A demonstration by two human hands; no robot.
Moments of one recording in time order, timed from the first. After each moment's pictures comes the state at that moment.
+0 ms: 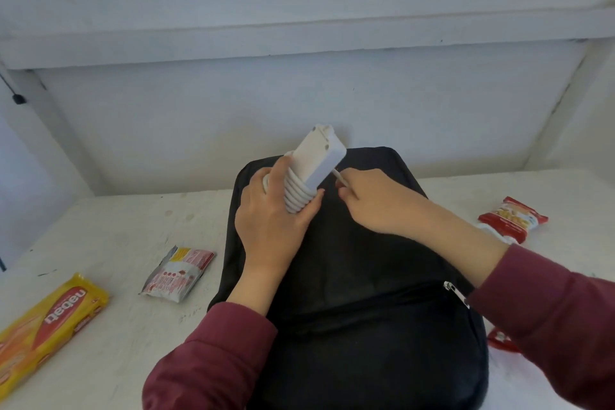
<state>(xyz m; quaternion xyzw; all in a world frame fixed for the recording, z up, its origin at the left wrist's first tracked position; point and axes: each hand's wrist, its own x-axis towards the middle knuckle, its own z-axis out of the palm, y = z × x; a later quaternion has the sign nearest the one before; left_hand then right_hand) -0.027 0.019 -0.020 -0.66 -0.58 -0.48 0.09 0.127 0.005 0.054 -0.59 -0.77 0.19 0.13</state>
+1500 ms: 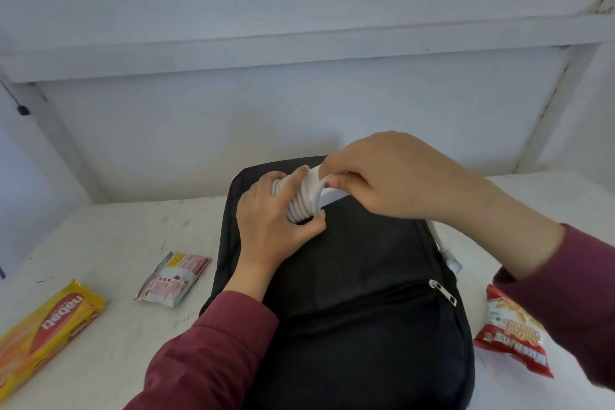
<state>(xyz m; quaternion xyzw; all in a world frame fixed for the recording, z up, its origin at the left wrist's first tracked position) -0.023 0.030 -0.021 -0.73 -0.51 -0.44 0.12 0.155 -0.024 0.110 -0.40 -0.90 -0.08 0.15</state>
